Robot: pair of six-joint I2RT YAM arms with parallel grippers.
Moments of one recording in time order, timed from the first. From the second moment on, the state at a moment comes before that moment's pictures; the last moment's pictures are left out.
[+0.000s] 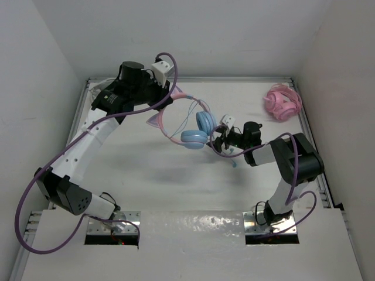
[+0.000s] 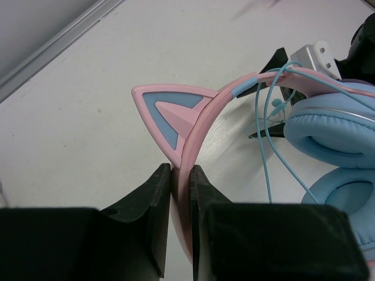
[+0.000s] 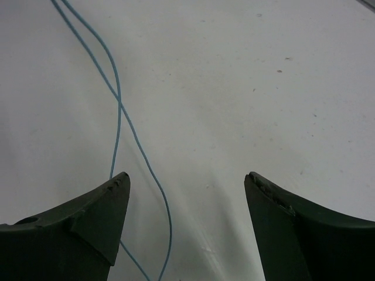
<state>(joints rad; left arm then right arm) -0.42 1.43 1.59 -0.67 0.34 0.14 0.25 1.75 0.50 0.95 -0.70 -0.26</state>
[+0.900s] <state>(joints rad) -0.41 1.44 1.62 -0.68 0.35 0.14 0.27 1.47 0.69 0.24 -0.38 -0.54</state>
